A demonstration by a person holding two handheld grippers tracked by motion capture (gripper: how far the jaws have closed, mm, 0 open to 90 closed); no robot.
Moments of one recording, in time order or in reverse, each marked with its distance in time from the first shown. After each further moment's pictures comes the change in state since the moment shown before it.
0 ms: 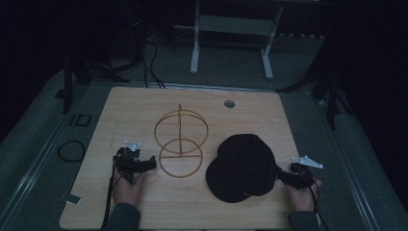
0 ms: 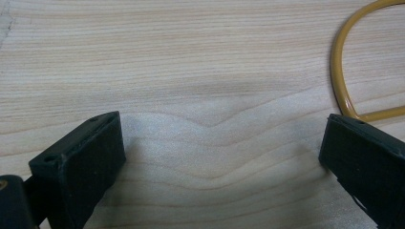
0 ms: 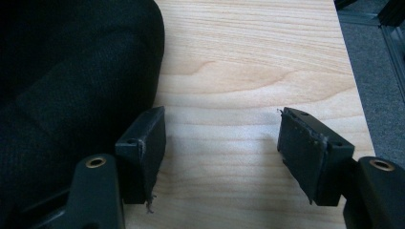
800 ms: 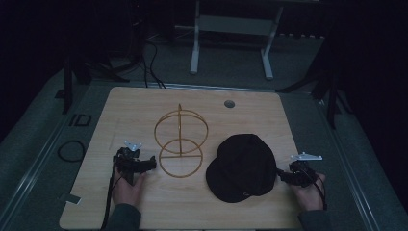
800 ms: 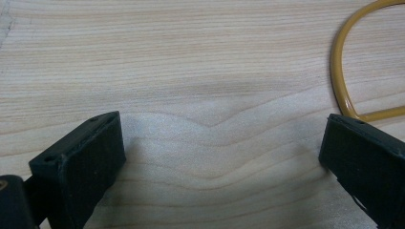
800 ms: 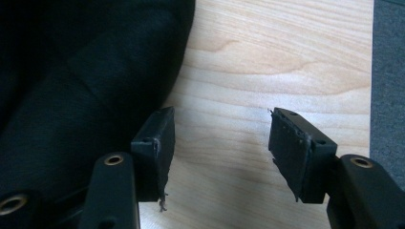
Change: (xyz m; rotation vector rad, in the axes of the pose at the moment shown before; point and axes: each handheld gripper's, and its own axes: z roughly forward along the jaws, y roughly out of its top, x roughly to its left) left arm 0.000 0.000 0.000 0.000 0.000 0.000; right arm -0.003 0.020 -0.014 0.166 0.080 -0.130
